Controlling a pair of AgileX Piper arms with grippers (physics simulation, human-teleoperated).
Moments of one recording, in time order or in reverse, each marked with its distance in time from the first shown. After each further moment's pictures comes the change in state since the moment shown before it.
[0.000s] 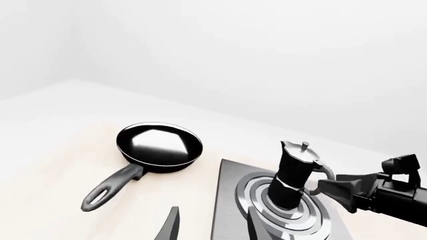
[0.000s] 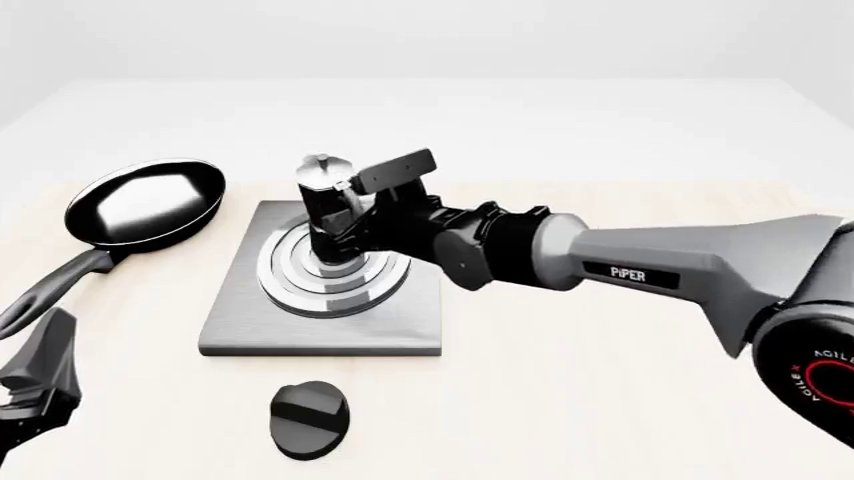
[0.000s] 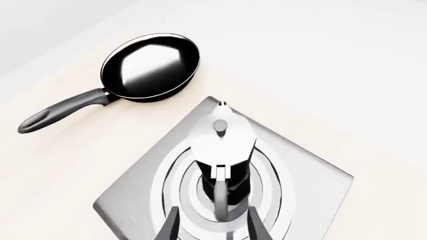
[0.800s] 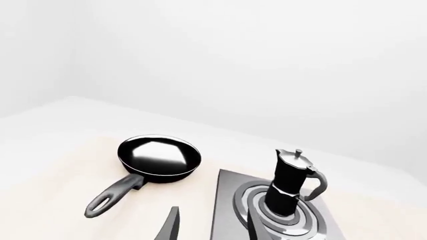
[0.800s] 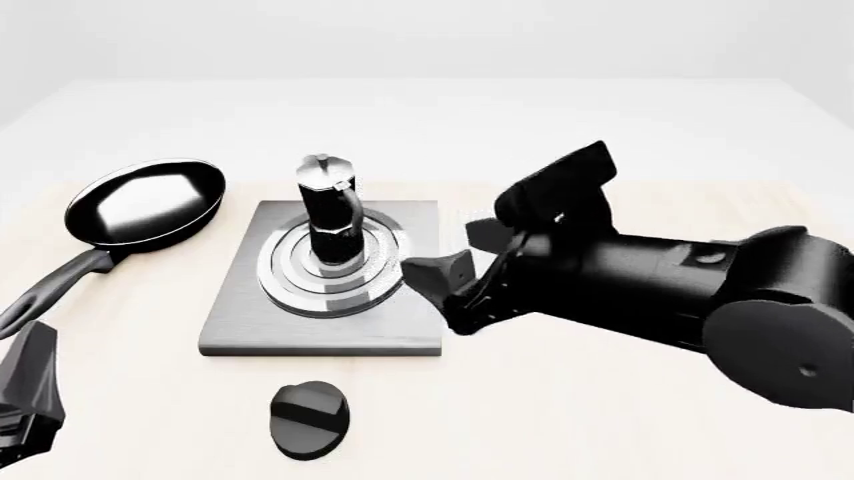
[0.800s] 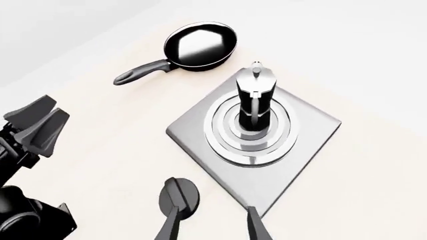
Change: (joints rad) left arm 0.002 -0.206 -0.001 0.137 0.008; right arm 0.116 -0.810 0.497 0.321 0.024
